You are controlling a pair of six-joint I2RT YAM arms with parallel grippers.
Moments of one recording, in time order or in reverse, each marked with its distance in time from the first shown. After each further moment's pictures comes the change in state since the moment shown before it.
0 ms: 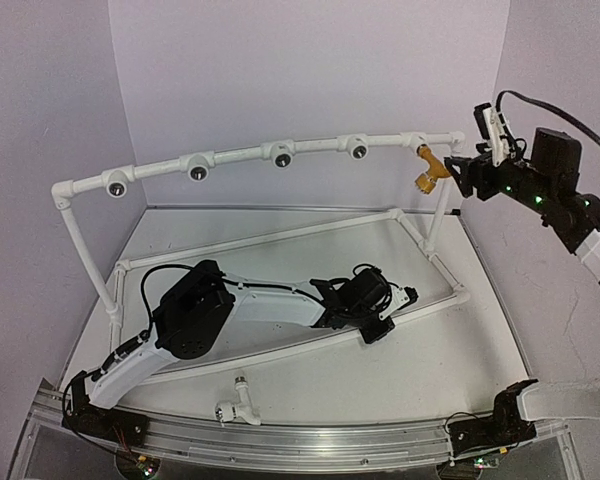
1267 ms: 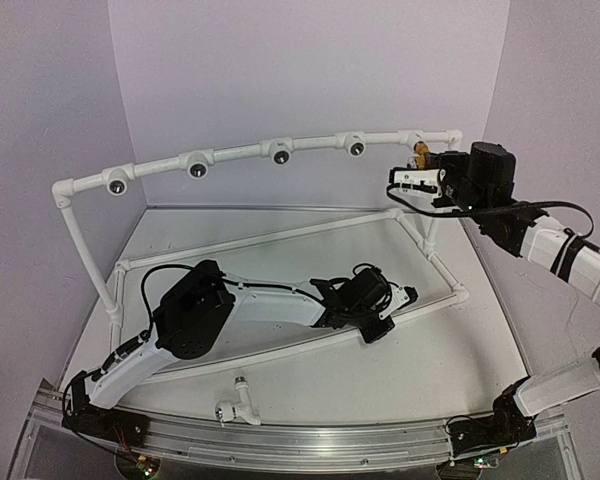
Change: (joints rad) left arm 0.000 0.002 0.005 -0.003 -0.002 0.000; right arm 0.170 0.212 -0.127 0.374 0.330 -1.393
